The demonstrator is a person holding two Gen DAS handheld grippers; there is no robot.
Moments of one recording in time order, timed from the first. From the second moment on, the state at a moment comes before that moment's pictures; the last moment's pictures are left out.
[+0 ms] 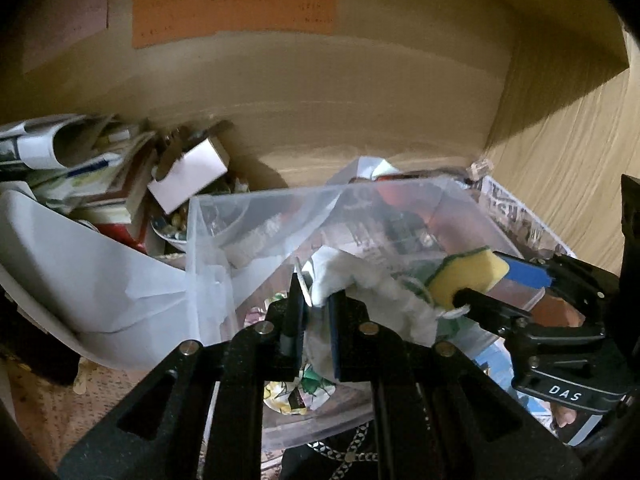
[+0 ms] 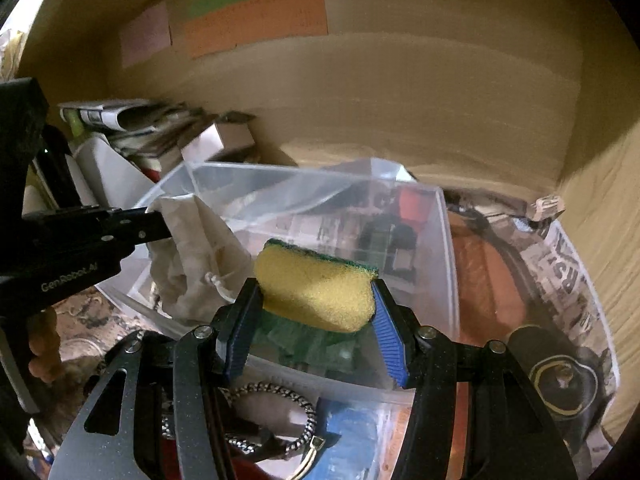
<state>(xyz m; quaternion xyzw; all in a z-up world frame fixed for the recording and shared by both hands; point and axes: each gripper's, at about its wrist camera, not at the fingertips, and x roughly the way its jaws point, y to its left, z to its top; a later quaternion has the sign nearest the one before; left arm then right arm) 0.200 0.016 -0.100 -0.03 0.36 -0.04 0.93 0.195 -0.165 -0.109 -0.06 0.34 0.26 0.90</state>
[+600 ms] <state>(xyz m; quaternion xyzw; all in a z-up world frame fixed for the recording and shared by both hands) 0.157 0.028 -0.079 -0.05 0.35 -0.05 0.93 0.168 -0.173 -0.085 -0.07 0.31 0.26 0.91</state>
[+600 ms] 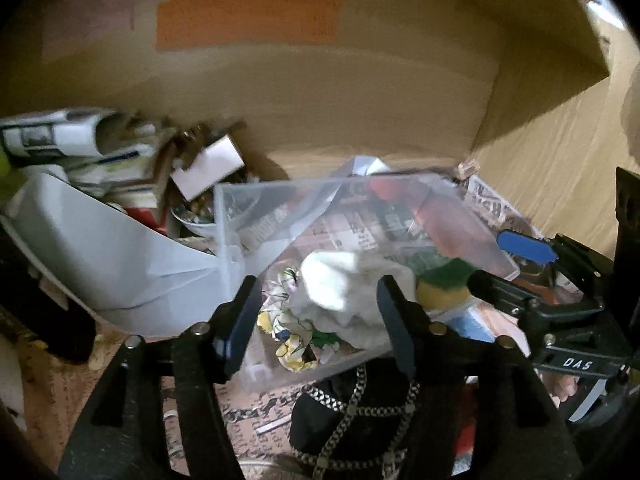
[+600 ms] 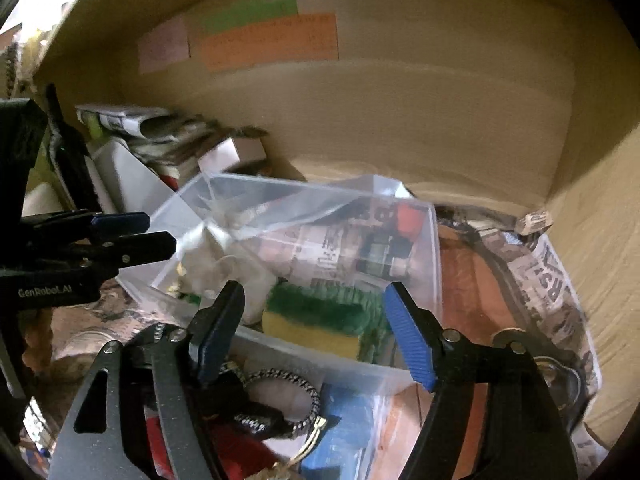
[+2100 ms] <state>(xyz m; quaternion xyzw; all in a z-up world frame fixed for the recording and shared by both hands) 0.112 0.052 -0.164 -0.03 0.46 -0.03 0.88 0.125 -0.191 -0.154 -0.12 0.41 0.25 0.87</state>
